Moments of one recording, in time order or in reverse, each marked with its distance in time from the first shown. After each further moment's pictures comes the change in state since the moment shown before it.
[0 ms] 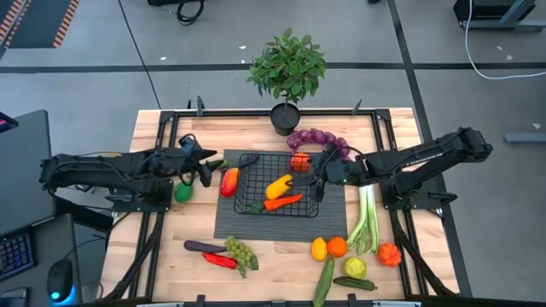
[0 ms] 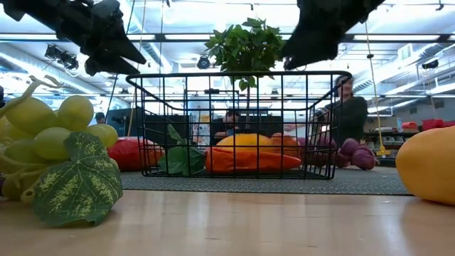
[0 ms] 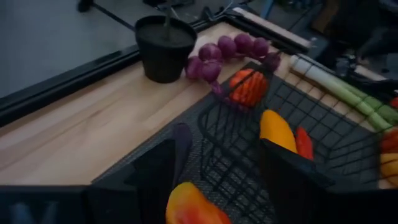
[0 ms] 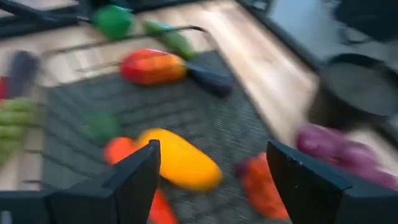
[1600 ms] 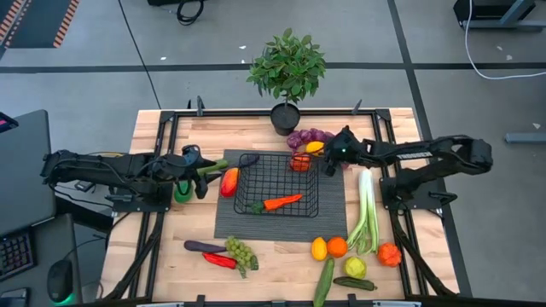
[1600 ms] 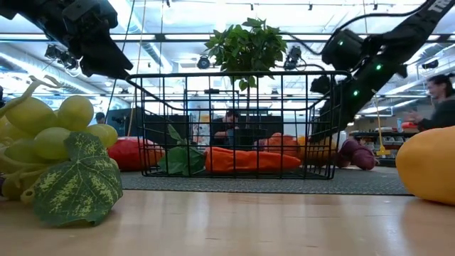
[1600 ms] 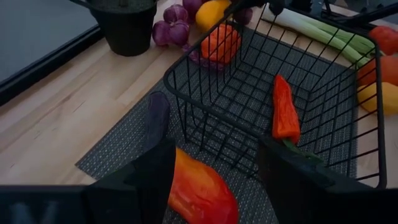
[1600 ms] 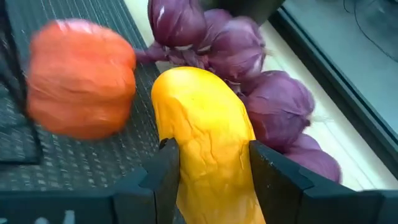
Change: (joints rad) left arm -0.090 -0.018 0.000 -0.107 0.073 0.085; right arm -0.514 -0.039 -0.427 0.335 -0.232 -0.367
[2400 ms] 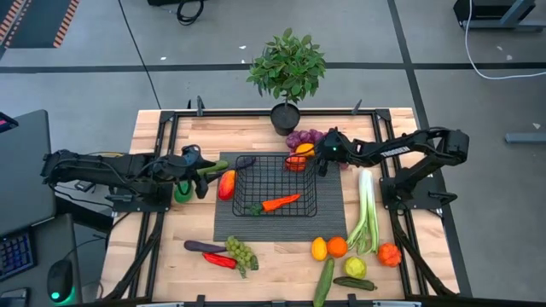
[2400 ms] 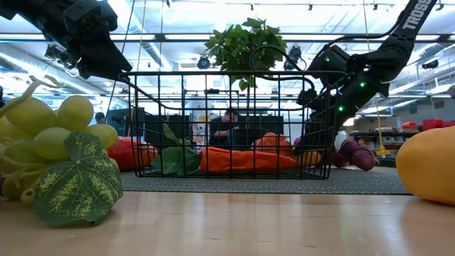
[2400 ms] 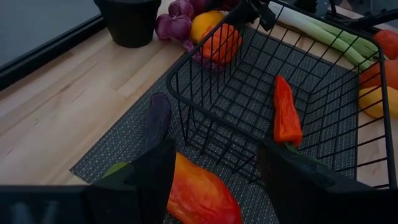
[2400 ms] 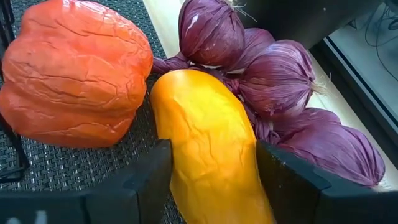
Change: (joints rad) left arm -0.003 0.003 -0.001 -0.019 -0.003 -0.057; right arm -0.054 0.285 0.007 0.298 -0.105 -0.160
